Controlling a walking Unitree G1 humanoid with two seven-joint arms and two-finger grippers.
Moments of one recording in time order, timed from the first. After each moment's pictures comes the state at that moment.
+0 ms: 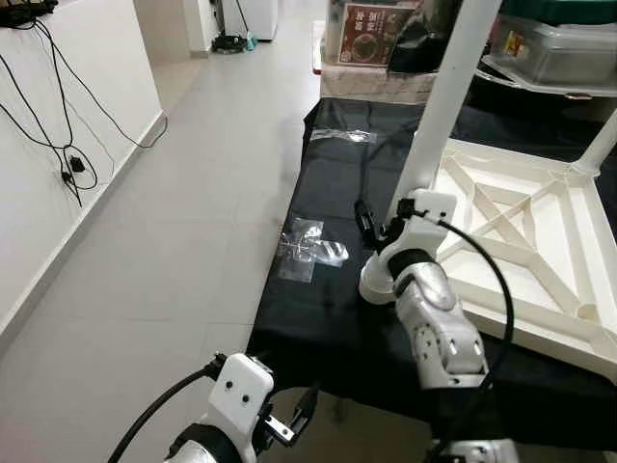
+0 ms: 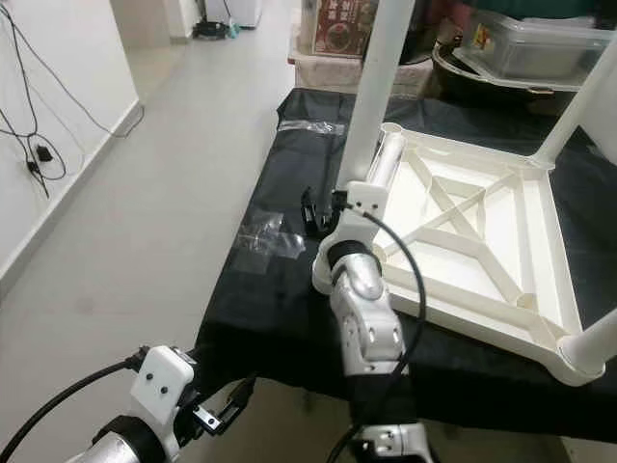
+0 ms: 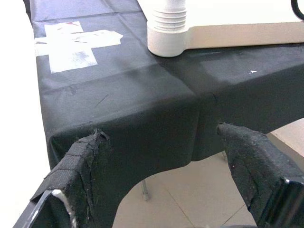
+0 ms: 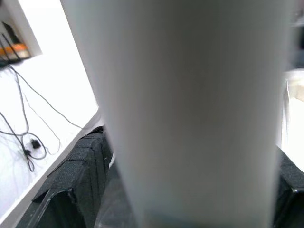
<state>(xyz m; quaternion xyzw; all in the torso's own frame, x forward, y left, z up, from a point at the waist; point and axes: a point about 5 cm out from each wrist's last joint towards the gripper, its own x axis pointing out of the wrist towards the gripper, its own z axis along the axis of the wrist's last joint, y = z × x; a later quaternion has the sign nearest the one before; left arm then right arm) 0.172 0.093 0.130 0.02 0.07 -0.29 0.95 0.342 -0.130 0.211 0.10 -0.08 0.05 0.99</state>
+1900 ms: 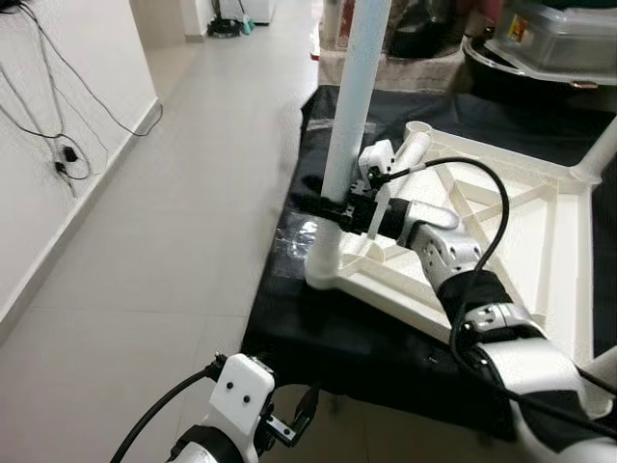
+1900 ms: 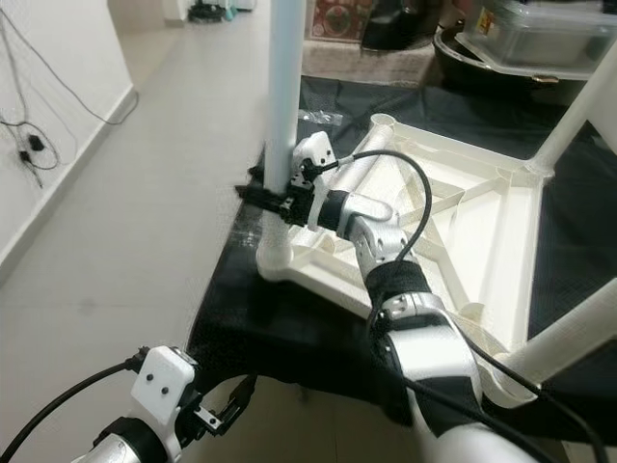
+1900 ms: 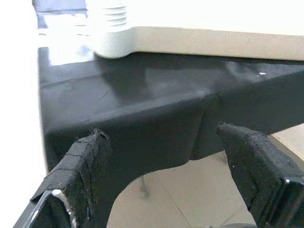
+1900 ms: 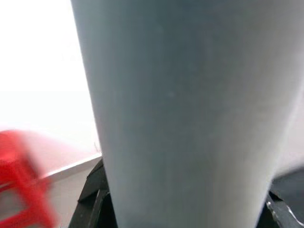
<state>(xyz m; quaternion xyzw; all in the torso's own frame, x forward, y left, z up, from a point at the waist) 0.169 0.092 0.130 0.01 0.08 -0.29 0.95 0.395 -0.124 0.232 0.00 -0.06 0.39 0.92</state>
